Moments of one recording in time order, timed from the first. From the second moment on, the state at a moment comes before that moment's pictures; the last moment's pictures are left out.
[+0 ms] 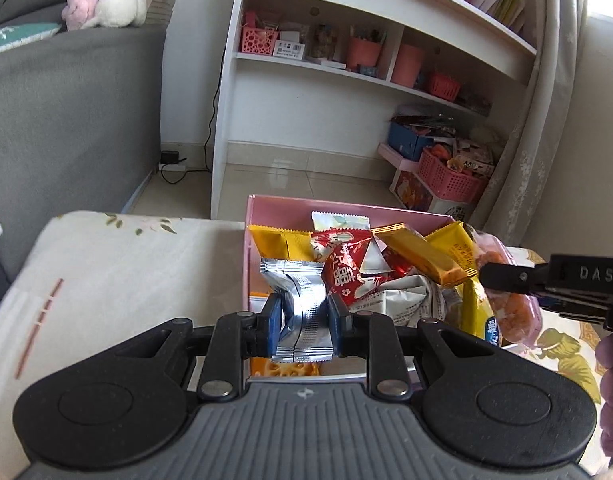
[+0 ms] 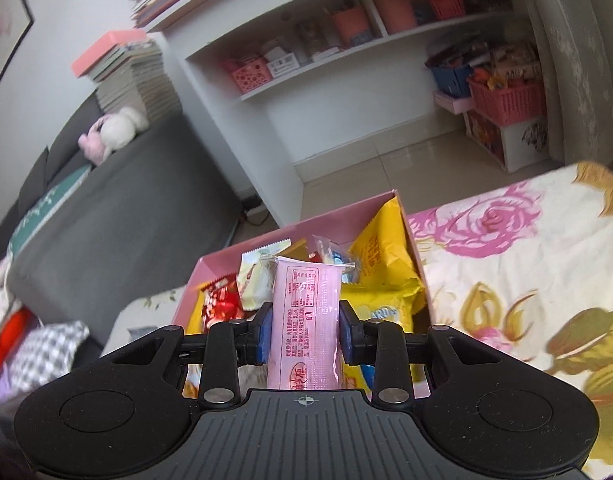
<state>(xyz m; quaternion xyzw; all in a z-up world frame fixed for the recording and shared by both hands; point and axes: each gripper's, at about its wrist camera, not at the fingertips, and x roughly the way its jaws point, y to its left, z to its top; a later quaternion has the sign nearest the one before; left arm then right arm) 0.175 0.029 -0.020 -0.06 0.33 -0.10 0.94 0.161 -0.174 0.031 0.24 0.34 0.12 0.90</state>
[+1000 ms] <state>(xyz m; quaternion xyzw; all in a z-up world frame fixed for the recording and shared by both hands) 0.148 0.011 -0.003 -0.03 0.36 -0.08 0.93 0.129 -0.165 0.059 0.16 0.33 0.10 0.93</state>
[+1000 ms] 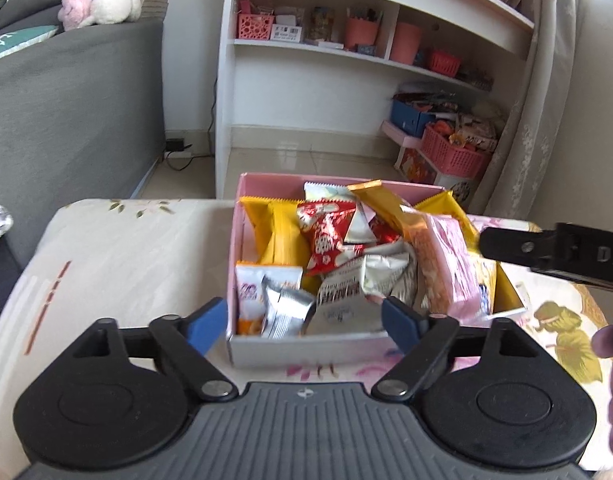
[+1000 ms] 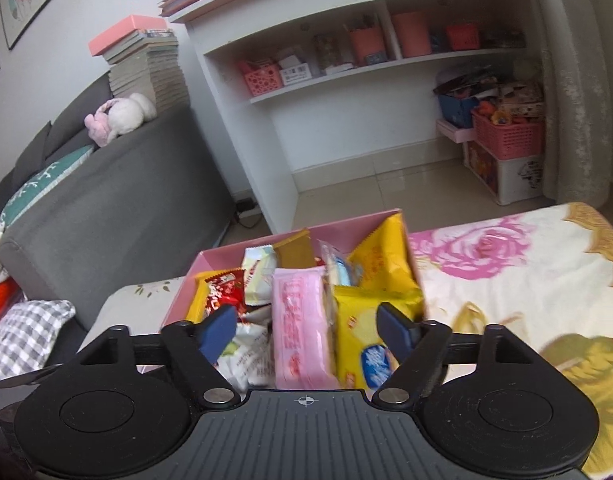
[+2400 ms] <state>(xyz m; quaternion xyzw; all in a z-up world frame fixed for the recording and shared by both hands) 0.049 0.009 0.015 0.01 0.43 0.02 0.90 0.010 -0.148 0.074 0.05 0.40 0.05 0.92</state>
